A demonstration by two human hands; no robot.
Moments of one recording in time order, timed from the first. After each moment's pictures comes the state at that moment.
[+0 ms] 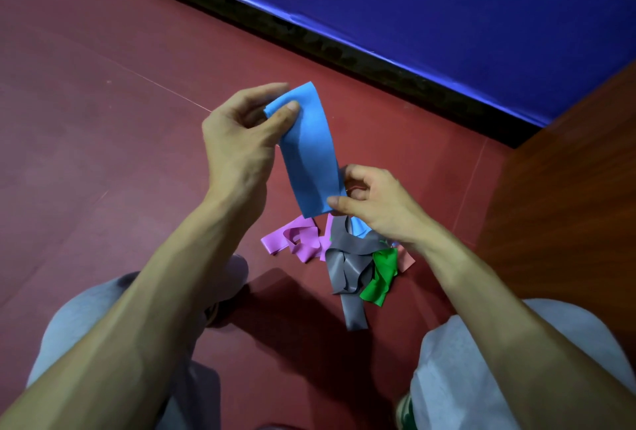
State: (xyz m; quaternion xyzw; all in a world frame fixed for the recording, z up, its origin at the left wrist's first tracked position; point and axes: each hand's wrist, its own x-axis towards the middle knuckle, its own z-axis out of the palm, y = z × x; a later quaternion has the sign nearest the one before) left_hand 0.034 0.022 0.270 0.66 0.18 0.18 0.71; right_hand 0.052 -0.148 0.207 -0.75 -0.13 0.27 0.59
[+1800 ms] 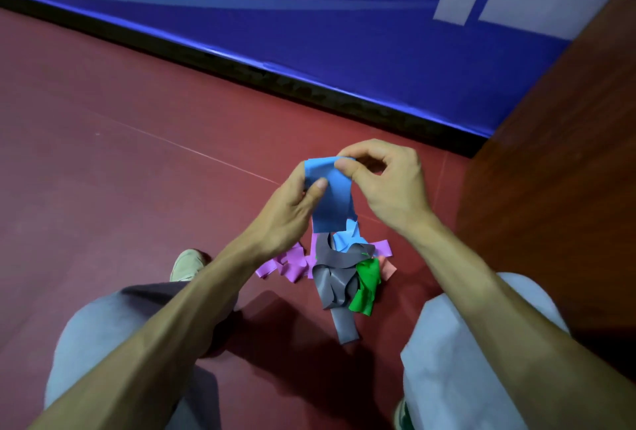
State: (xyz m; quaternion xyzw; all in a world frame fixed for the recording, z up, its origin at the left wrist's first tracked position) left_hand -0.008 -0.023 0.267 0.82 -0.05 -0.05 0.57; right_hand 0.031 -0.177 0.281 -0.81 -0.14 -0.09 0.56
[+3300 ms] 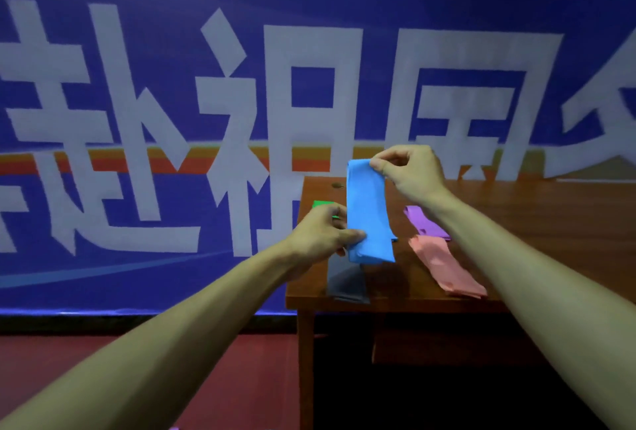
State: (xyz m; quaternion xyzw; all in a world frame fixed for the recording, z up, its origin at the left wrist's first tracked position) left_hand -0.098 -0.368 0.623 0.76 -0.30 -0.13 0.56; right_hand -0.105 -0.544 0.669 -0.84 -0.01 -0.39 0.38
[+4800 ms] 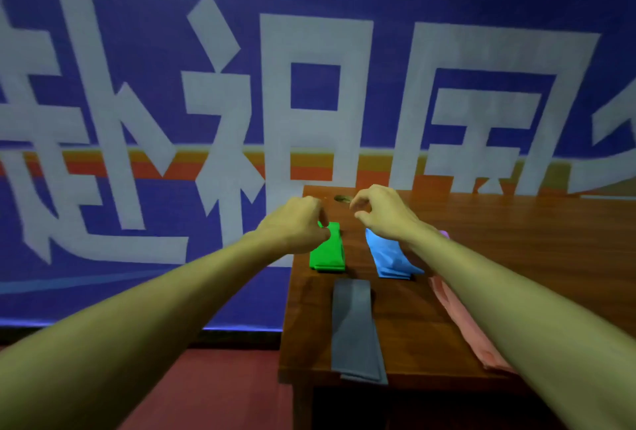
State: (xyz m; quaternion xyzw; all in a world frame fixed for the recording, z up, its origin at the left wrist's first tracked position) left_hand 0.014 -0.376 0.651 0.93 -0.29 0.06 0.21; right_hand 0.021 -0.570 0.633 -0.97 0.00 -0.20 0.13
